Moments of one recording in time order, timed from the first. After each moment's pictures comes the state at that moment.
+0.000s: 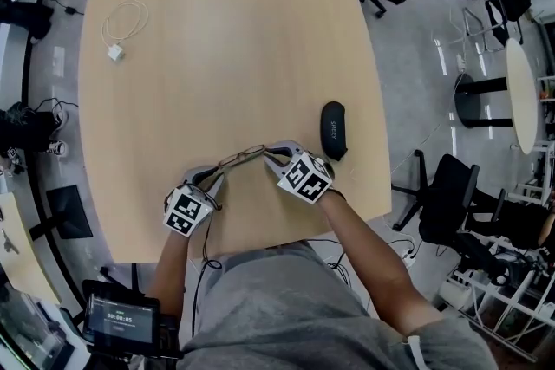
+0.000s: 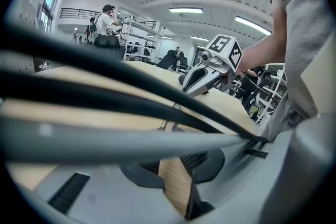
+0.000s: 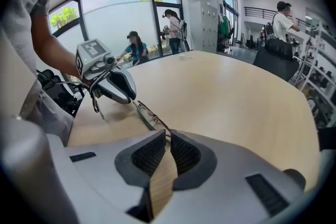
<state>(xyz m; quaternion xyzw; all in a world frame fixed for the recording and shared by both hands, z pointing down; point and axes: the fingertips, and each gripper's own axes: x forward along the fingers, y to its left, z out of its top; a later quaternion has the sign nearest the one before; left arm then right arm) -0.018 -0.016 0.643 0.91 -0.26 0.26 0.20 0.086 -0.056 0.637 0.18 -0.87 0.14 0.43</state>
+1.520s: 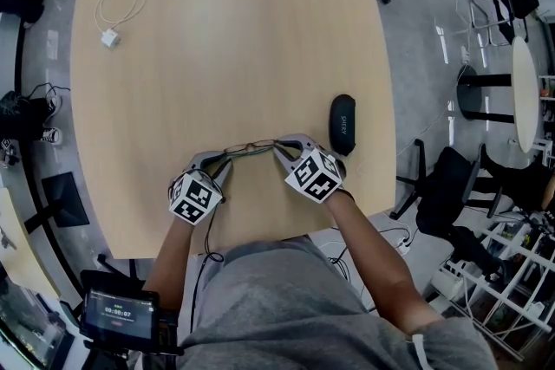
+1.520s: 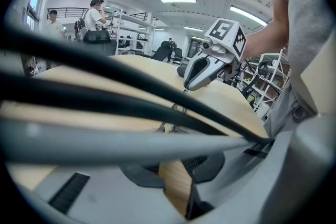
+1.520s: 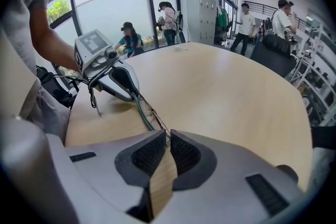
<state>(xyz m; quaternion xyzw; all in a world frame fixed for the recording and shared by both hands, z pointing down) -0.007 -0.029 0.667 0.90 -0.22 0.31 0.20 0.098 -0.062 0.644 0.19 -0.85 0.14 0.47</state>
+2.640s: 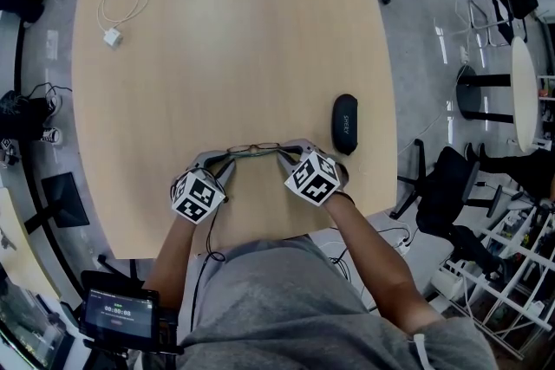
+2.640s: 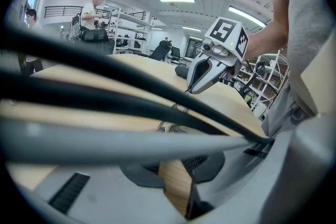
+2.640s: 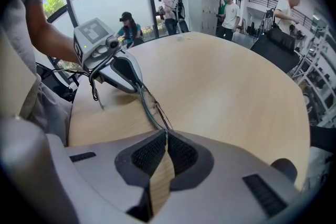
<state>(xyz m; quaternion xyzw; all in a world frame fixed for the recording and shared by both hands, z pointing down) -0.001 -0.025 0.667 0.91 -0.21 0.31 0.20 0.105 -0.043 0.653 0.18 -0.82 0.15 0.52</state>
